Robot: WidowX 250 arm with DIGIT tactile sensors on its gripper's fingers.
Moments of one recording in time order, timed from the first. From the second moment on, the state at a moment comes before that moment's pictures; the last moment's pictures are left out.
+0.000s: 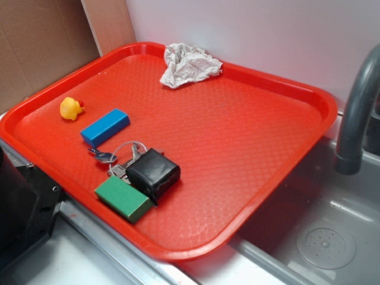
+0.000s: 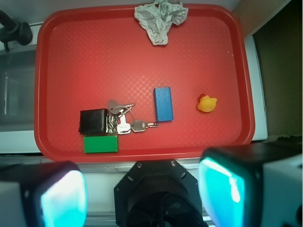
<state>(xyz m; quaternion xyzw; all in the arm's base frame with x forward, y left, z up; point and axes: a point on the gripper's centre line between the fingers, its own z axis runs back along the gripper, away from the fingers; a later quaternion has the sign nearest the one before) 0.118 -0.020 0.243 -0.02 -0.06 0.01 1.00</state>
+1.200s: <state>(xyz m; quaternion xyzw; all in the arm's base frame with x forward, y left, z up) 0.146 0.091 0.124 0.05 -0.09 0.40 0.91</state>
